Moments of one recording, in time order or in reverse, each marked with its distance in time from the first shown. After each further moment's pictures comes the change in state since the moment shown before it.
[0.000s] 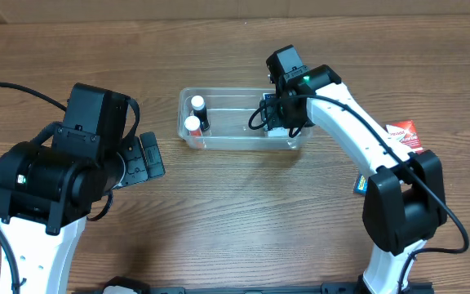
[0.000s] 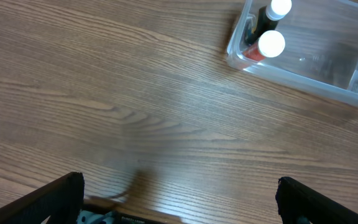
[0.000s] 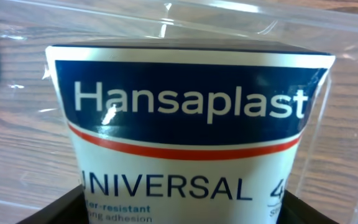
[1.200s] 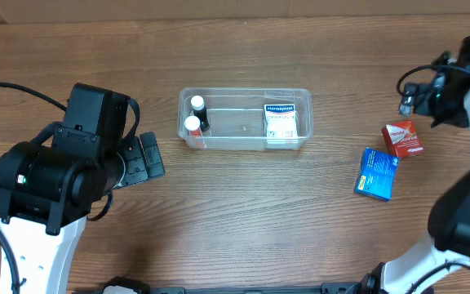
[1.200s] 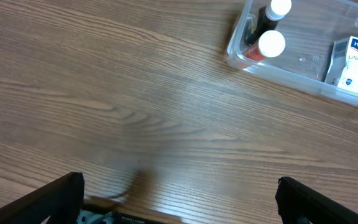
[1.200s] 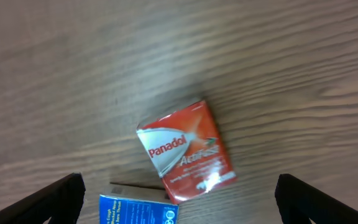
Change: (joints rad) left arm 0.000 0.000 0.000 0.000 -0.001 0.000; right arm -0.776 -0.077 0.026 -0.102 -0.061 -0.420
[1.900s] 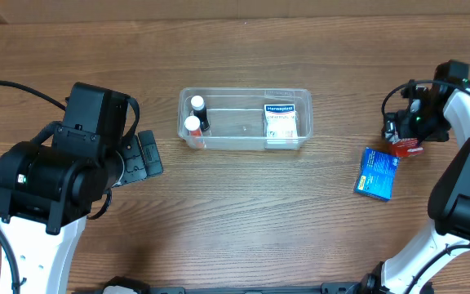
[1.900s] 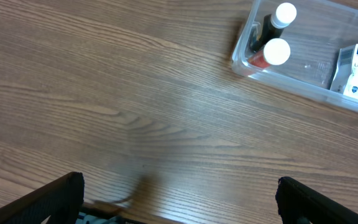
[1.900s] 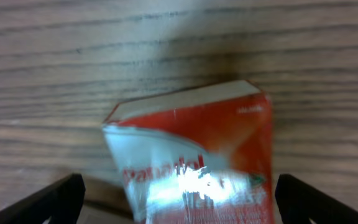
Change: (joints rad) left arm 0.000 0.001 0.000 0.011 -0.029 0.000; right arm -0.003 0.126 -0.191 0.166 -0.010 -0.235
